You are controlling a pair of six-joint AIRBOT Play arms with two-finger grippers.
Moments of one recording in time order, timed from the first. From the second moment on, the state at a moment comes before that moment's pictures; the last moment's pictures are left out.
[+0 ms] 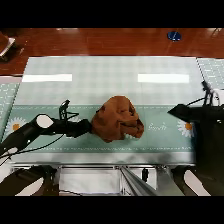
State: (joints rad) left arm -0.33 -1.09 0.43 0.68 -0.75 -1.53; right arm -0.29 -0.93 0.61 -0.95 1.10 1.31
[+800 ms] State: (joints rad) left arm -0.33 -1.19 0.44 0.49 -0.79 -1.24; right arm 0.11 -1.11 0.48 -0.82 0.98 1.37
